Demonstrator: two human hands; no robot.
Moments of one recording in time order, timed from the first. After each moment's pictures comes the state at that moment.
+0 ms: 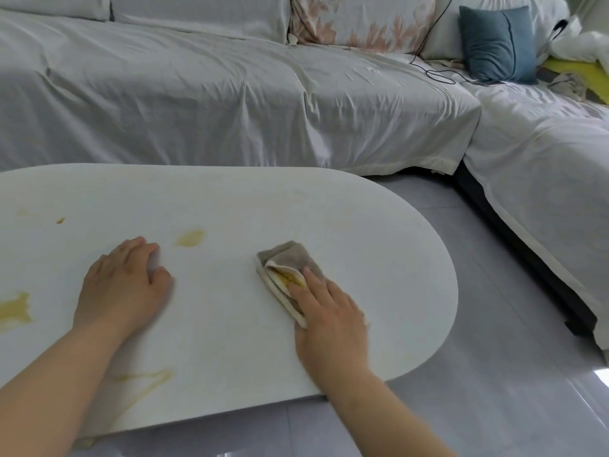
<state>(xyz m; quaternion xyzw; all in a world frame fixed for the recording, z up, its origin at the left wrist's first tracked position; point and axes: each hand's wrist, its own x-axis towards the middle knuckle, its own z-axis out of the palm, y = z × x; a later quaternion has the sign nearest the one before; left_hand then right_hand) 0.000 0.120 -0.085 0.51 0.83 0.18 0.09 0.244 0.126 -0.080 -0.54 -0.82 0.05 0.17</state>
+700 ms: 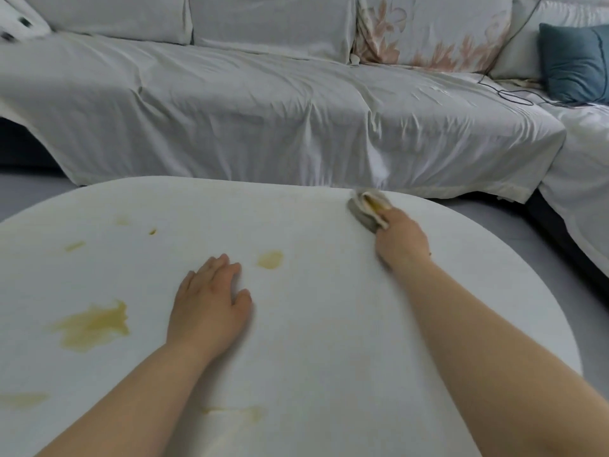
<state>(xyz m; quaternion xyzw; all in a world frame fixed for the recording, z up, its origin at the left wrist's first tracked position) -0.015 0.121 -0.090 0.52 0.82 0.22 0.12 0.182 0.297 -0.062 -0.65 -0.72 0.13 0.18</state>
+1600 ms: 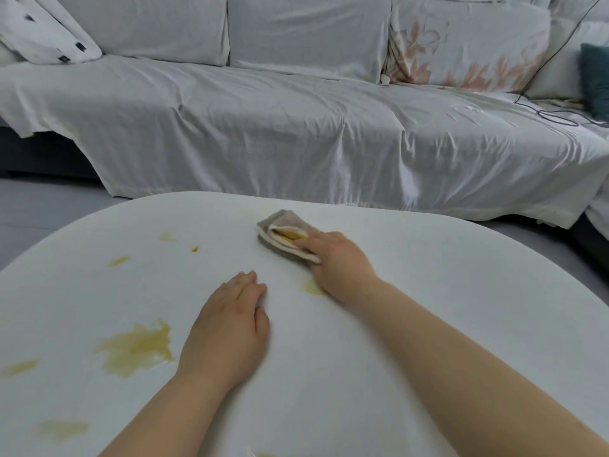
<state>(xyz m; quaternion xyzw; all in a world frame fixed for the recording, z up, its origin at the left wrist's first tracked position) -0.044 0.115 -0.094 0.55 0.79 0.25 0.06 0.064 0.264 -0.083 -0.36 -0.92 0.12 0.13</state>
